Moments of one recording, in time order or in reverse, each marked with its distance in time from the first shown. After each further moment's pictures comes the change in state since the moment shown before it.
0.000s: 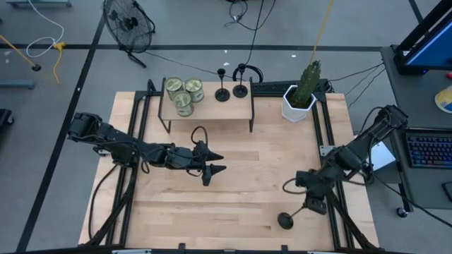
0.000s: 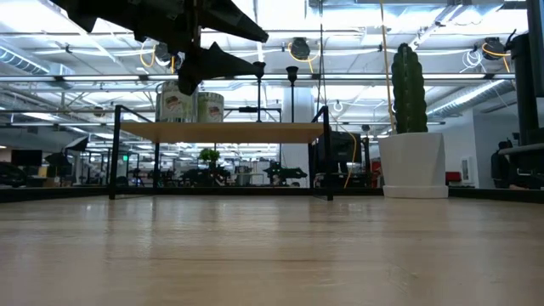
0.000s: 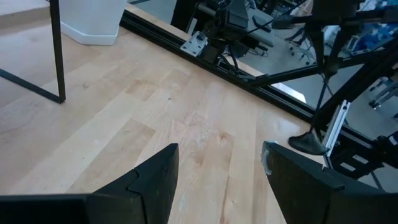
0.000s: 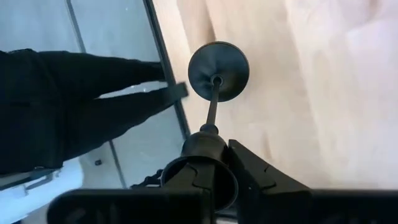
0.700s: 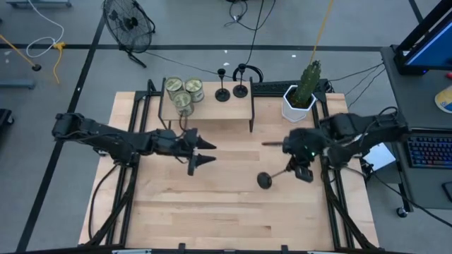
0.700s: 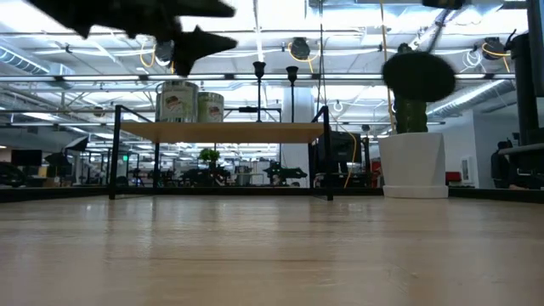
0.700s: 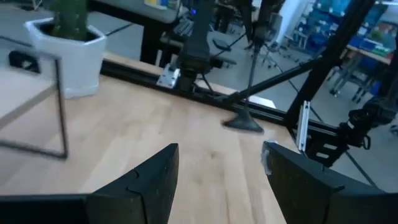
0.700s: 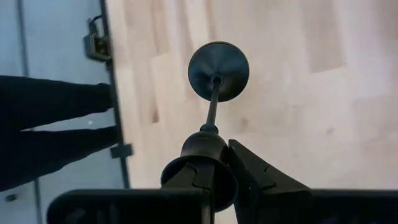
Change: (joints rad) left arm 0.142 -0.238 -0.117 0.031 0.266 0.230; right arm -0.470 0.154 0.443 -0.386 0.057 -0.637
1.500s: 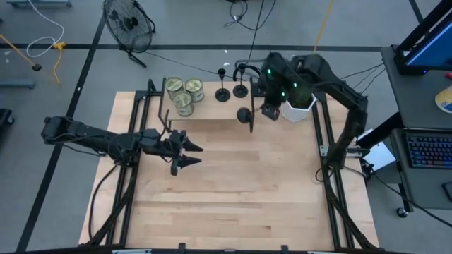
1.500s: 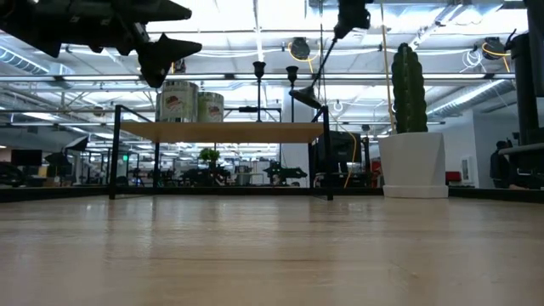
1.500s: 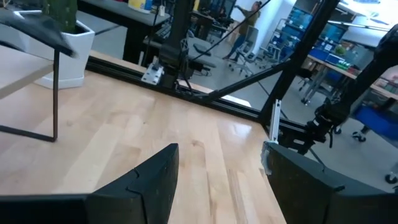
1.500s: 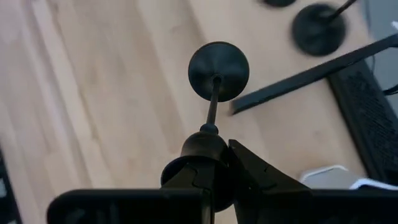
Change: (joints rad) left arm 0.022 -0.237 -0.229 0.061 0.096 -0.043; right arm -0.602 0.528 0.788 -0.321 0.077 -0.474
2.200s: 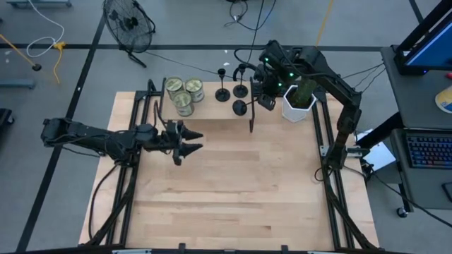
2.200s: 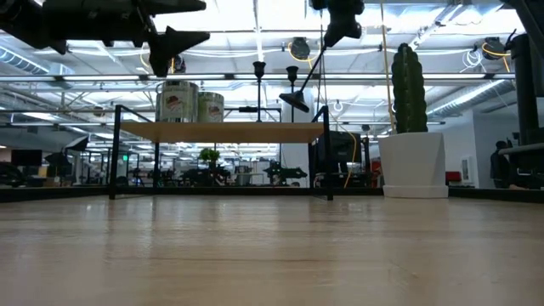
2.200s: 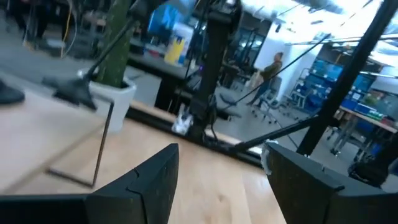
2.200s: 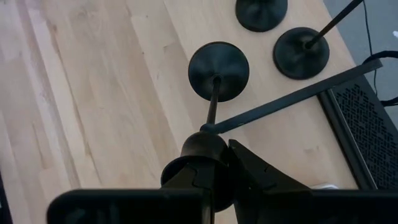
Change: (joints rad) left arm 0.056 0.000 0.001 0.154 -0.125 -0.002; right arm -0.102 0.081 0.092 0.020 -0.060 -0.066
